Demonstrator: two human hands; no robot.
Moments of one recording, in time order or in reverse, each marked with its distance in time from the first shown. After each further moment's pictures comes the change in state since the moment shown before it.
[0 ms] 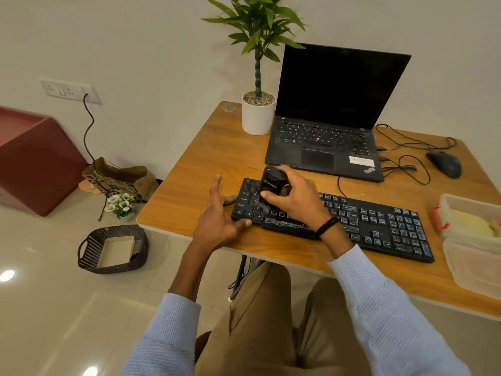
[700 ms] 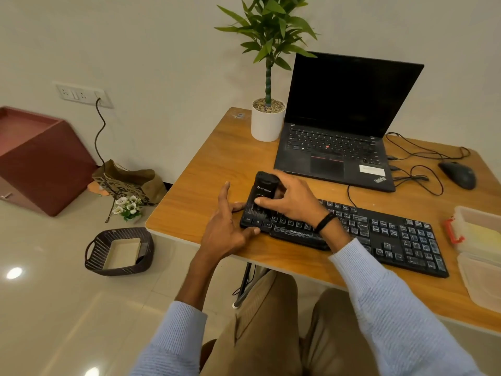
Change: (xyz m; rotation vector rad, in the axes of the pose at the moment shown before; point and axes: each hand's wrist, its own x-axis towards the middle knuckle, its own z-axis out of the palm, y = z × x) left_hand -0.002 0.000 0.000 0.002 0.007 0.009; right_hand 0.035 -0.001 0.015 -0.016 -0.149 -0.044
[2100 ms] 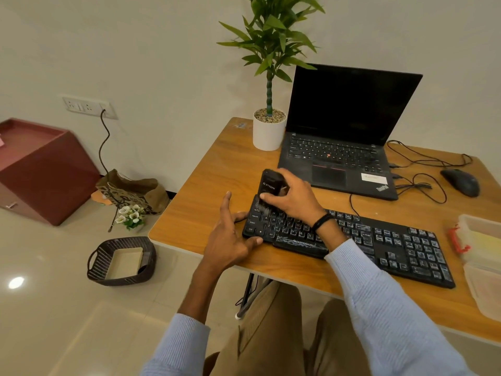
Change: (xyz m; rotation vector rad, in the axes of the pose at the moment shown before) left_hand -0.001 0.002 0.000 0.007 0.008 -0.010; right_hand 0.018 0.006 -0.001 0.028 0.102 0.063
